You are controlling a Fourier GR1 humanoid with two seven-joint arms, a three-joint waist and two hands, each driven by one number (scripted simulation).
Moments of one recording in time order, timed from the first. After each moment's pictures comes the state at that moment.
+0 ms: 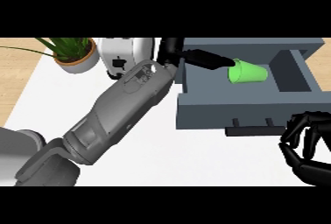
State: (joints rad) left arm -1.26 0.04 -0.55 -0.59 0.67 0.51 -0.36; right arm -0.03 -0.31 -0.14 -2.00 -0.13 0.44 0.00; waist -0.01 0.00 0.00
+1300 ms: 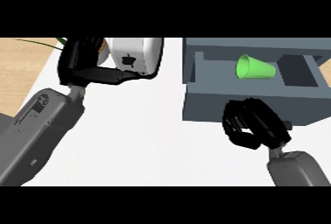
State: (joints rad) left arm -0.73 0.46 -0.40 -1.21 0.69 0.37 -0.23; right arm -0.22 -0.29 0.21 -1.56 0.76 0.15 -0.12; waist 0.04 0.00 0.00
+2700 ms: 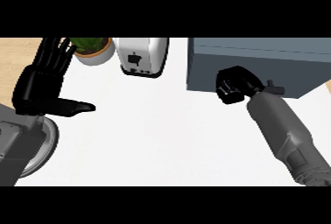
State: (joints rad) left arm -0.42 0.57 -0.25 -1.38 0.72 0.12 -0.28; right arm -0.87 -0.24 0.01 -0.39 0.85 -0.05 -0.53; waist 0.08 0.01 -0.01
